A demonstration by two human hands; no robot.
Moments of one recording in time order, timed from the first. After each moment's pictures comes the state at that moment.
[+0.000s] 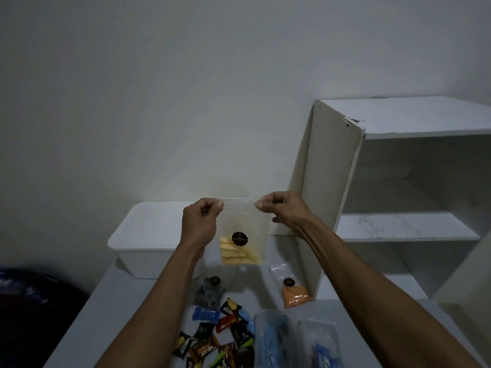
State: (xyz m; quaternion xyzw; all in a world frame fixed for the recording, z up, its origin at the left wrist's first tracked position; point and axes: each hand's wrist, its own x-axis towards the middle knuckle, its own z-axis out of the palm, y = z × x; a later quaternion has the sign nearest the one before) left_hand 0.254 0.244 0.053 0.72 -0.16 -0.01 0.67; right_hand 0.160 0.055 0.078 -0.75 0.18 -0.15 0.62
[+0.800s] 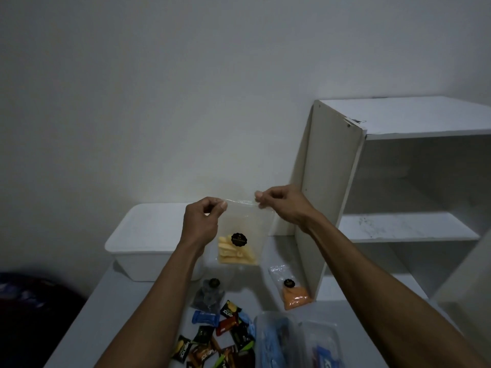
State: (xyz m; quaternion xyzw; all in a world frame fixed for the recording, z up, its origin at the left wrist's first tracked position) left_hand 0.264 0.241 0.053 0.73 -0.21 -0.02 0.65; right_hand 0.161 0.049 0.093 -0.82 0.14 -0.16 0.53
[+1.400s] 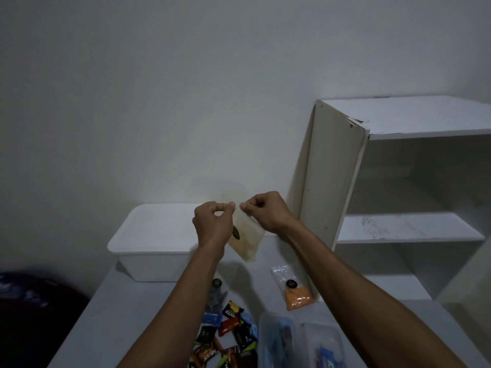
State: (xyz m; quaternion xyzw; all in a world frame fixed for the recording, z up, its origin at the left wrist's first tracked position) left_hand 0.245 0.216 0.053 0.76 -0.08 0.01 0.65; right_hand 0.184 0.092 0.080 -0.82 0.18 -0.16 0.52
